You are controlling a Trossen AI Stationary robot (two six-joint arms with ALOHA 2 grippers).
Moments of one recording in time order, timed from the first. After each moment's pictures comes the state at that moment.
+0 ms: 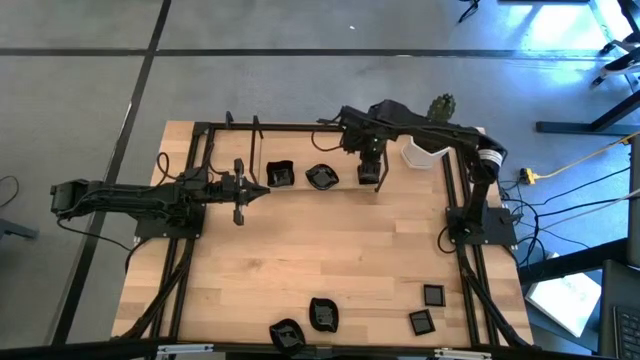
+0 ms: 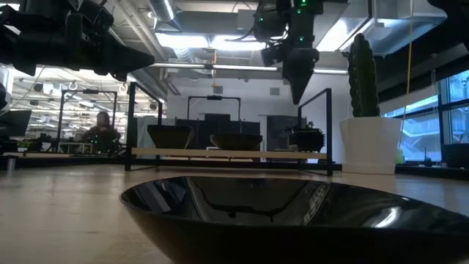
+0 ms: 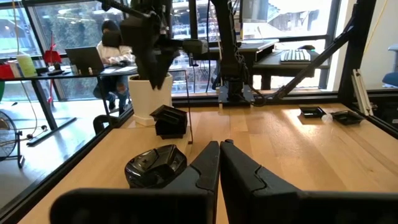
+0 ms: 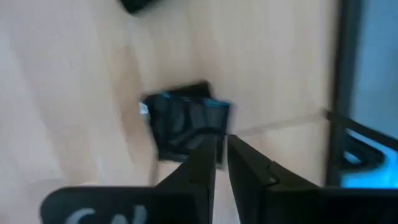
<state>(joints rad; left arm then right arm) 0.20 0.62 0.10 0.51 0.07 0.07 -0.40 1.85 1.78 -1.34 0.14 -0.31</state>
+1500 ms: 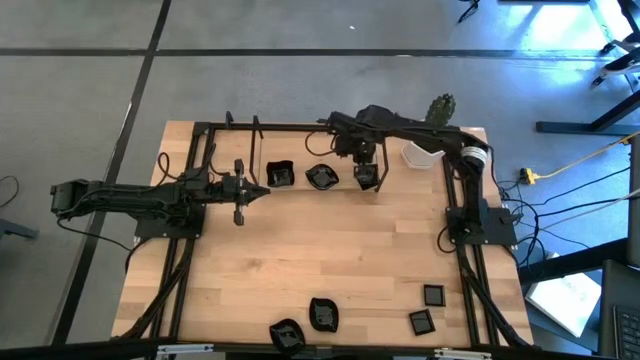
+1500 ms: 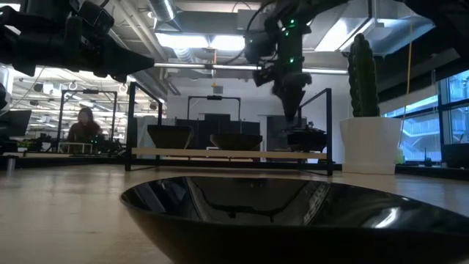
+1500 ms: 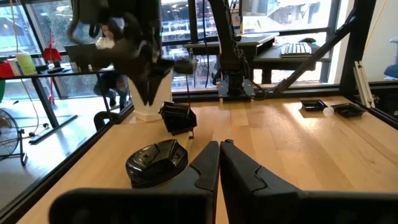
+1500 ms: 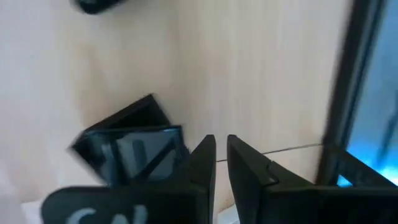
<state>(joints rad) 0.20 0.62 0.10 0.49 0.07 0.08 -0.41 1.96 1.78 -1.27 0.18 -0.40</state>
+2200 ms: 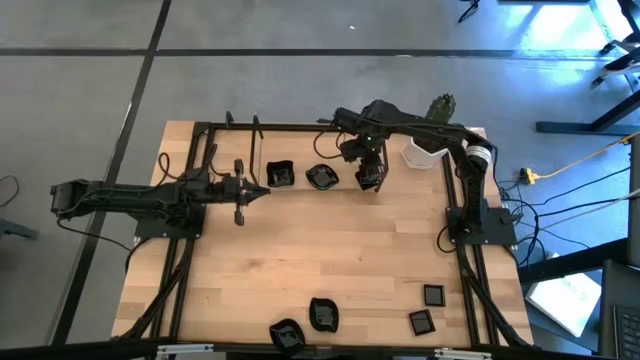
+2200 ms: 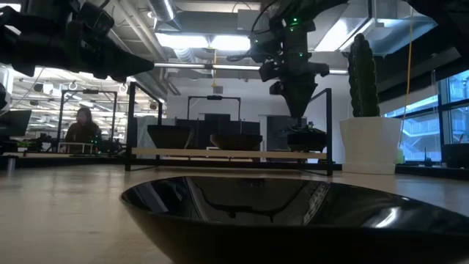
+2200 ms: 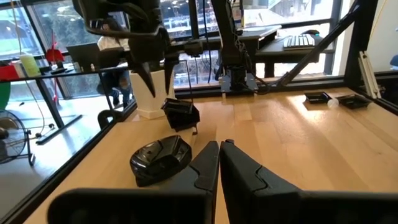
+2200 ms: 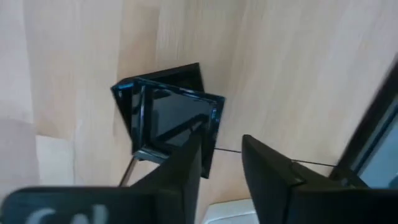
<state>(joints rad) 0.20 0.62 0.10 0.47 0.06 0.12 -0.44 1.93 1.78 -1.36 0.06 -0.69</state>
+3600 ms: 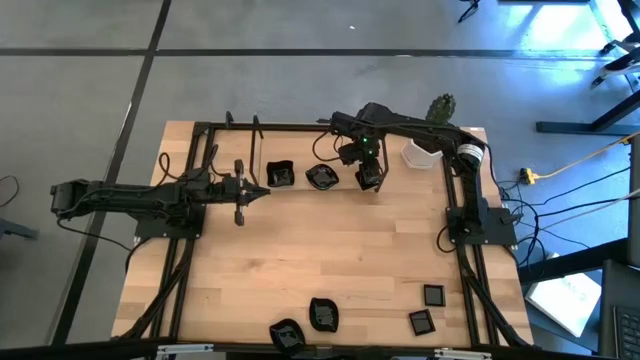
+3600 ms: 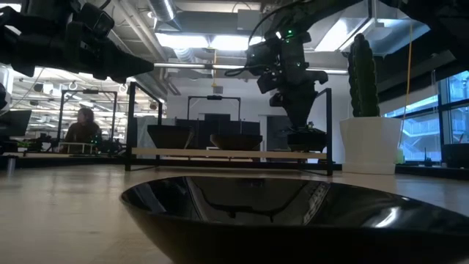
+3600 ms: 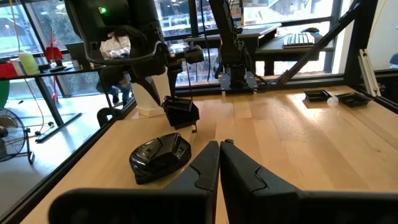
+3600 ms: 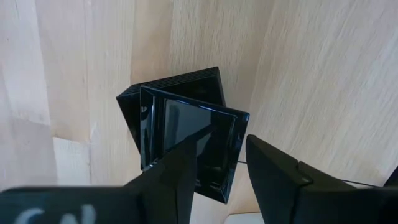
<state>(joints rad) 0.20 0.62 0.10 0.46 0.06 0.12 -0.46 2.00 1.78 -1.37 0.00 -0.68</state>
